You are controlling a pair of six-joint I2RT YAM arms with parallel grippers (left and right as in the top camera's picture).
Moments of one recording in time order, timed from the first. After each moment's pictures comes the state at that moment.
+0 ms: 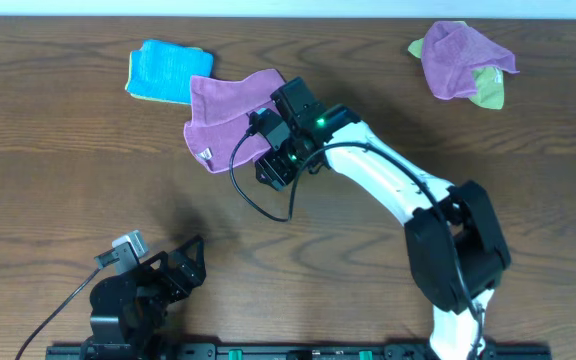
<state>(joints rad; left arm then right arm) -0.05 0.01 0.25 -0.78 0.24 -0.70 0.60 2.04 1.54 -0.71 -0.34 -0.12</state>
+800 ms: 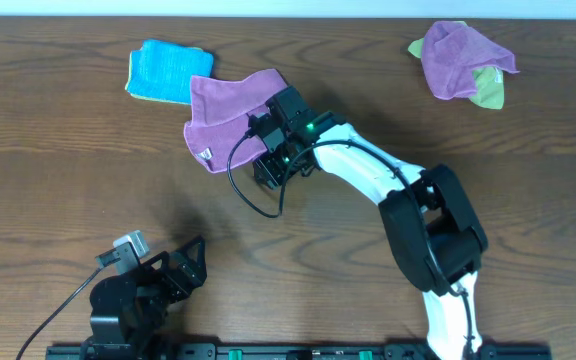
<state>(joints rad) -0.05 0.01 0.25 -0.78 0.25 -0.70 0.61 2.15 1.54 -0.61 -0.33 -0.05</state>
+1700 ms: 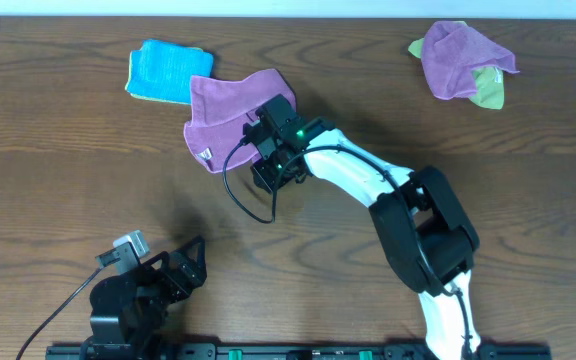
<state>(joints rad) -0.05 0.01 0.25 -0.78 0.25 -0.70 0.65 2.18 1.54 -0.61 -0.27 -0.01</state>
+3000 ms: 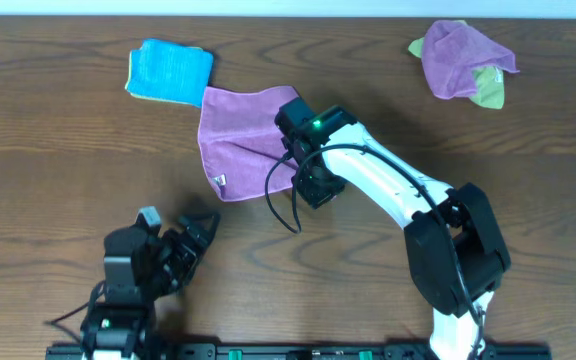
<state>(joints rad) -0.05 0.59 0.25 -0.36 0.47 -1.12 0.62 2.02 1.55 -1.14 0.07 0.03</state>
